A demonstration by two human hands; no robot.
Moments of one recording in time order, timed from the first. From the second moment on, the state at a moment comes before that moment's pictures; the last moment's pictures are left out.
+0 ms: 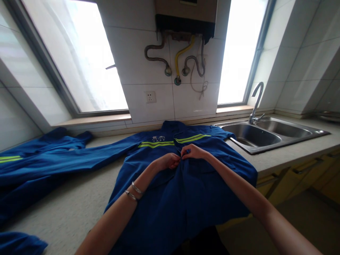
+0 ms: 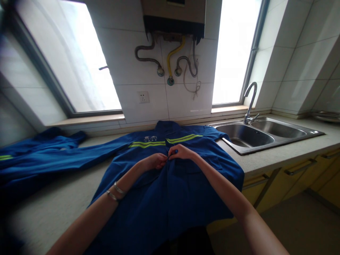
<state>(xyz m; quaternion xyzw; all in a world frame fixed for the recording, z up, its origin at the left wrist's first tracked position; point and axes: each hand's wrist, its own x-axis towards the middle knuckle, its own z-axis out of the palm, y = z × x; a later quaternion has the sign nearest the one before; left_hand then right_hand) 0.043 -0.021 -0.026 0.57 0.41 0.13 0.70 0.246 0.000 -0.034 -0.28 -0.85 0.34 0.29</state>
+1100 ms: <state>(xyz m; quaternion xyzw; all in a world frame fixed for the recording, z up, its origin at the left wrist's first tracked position) 0.051 -0.025 -0.034 0.74 0.38 0.13 0.54 0.249 -0.001 -0.034 -0.28 -0.85 0.37 0.26</state>
